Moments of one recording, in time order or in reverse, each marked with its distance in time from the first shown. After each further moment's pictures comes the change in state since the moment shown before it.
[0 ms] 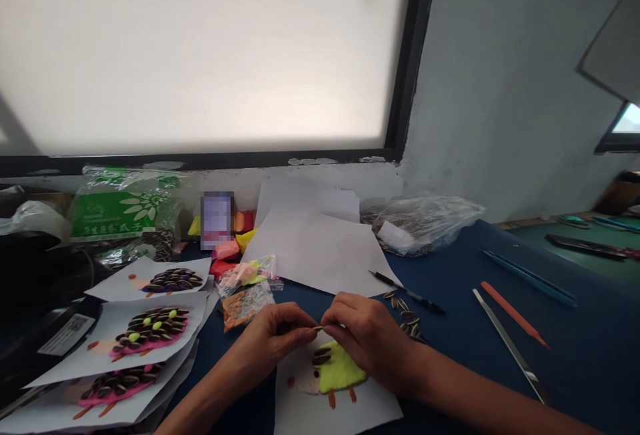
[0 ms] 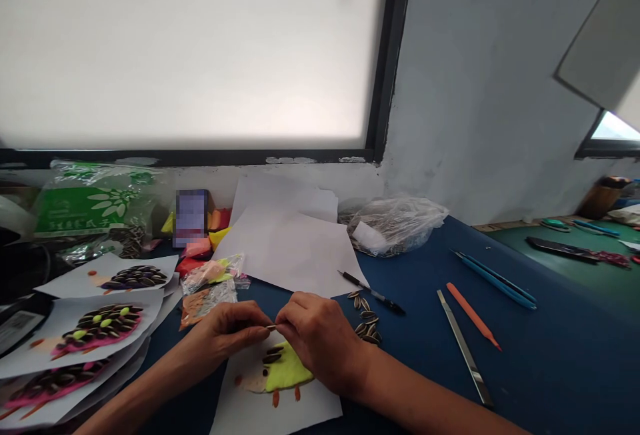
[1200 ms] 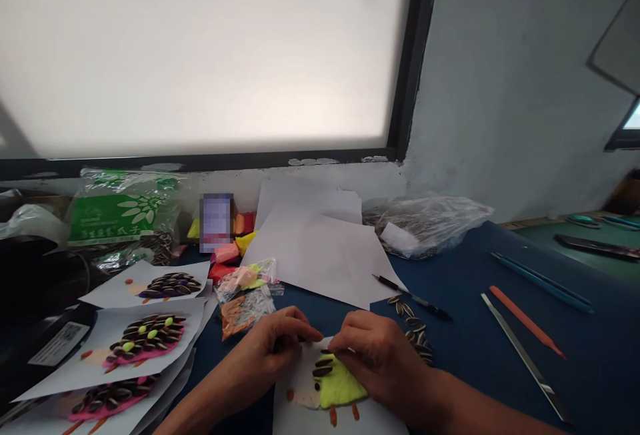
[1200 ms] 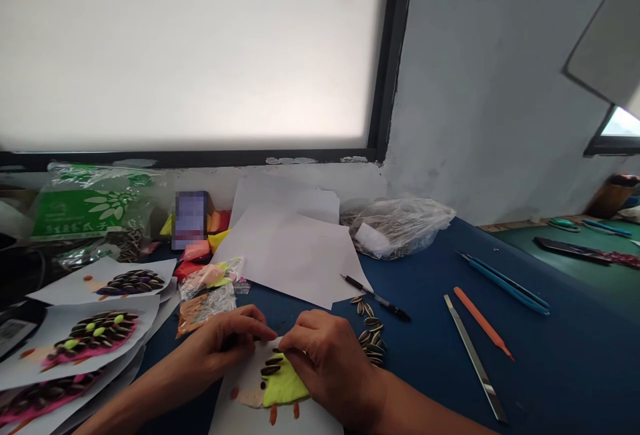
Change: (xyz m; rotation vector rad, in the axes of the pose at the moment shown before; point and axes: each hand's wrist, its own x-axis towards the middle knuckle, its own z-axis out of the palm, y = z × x) left_hand -0.006 -0.009 -0.003 0.068 -0.052 0.093; right_hand -0.017 0.001 0.003 0.114 0.016 0.052
